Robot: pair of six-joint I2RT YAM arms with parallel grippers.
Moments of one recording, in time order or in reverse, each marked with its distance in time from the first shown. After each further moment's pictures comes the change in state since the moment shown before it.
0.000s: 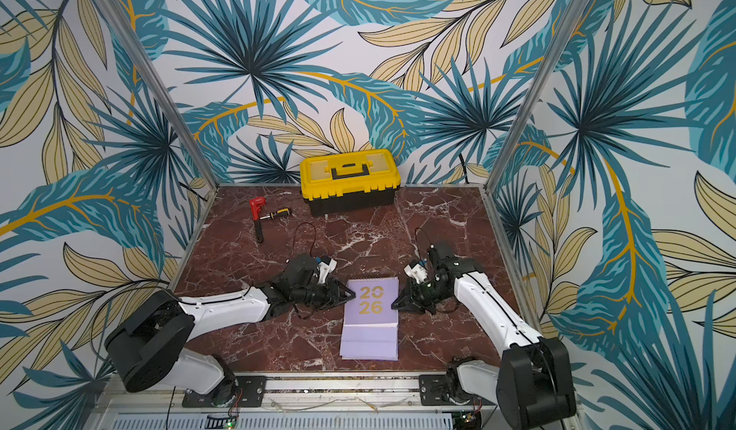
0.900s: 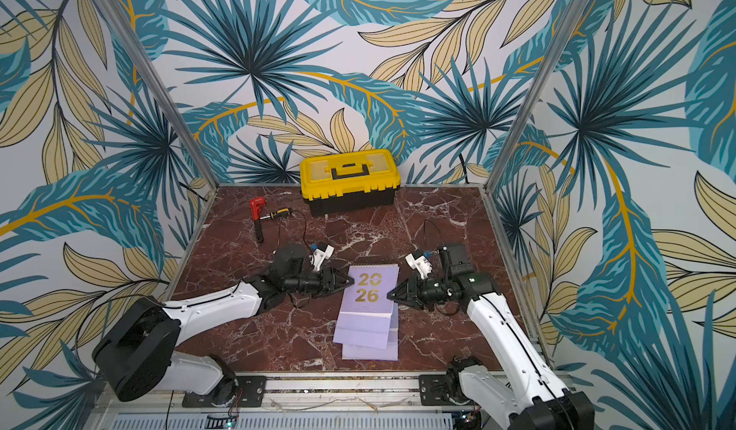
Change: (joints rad) left arm 0.072 -0.062 0.036 0.039 0.108 0.022; right arm 0.000 -0.223 0.012 0.082 -0.147 0.114
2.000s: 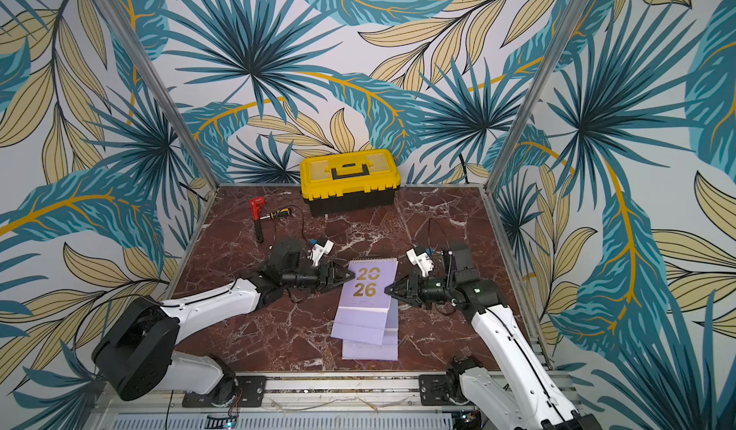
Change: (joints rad) left arm 0.056 0.006 0.029 0.010 0.090 0.031; right arm 0.018 -0.112 -0.033 0.155 -0.046 0.175
